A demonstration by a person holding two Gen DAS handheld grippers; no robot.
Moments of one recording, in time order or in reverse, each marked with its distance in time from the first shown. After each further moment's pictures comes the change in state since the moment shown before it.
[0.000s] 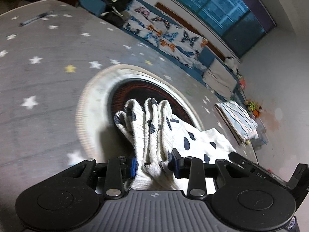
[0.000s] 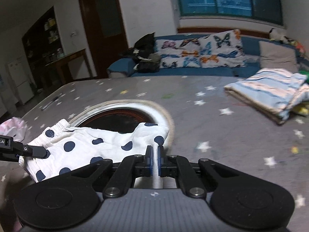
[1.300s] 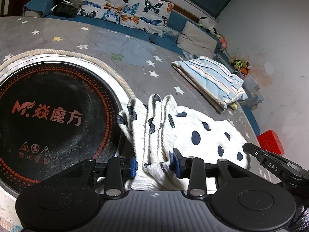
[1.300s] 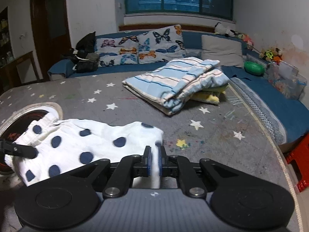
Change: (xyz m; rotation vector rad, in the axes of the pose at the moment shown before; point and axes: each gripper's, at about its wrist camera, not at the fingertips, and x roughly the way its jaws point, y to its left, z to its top) left arm 0.131 -0.135 -0.015 0.206 0.148 -0.018; right arm -0.027 -0.150 -0.014 0.087 0.024 -0.322
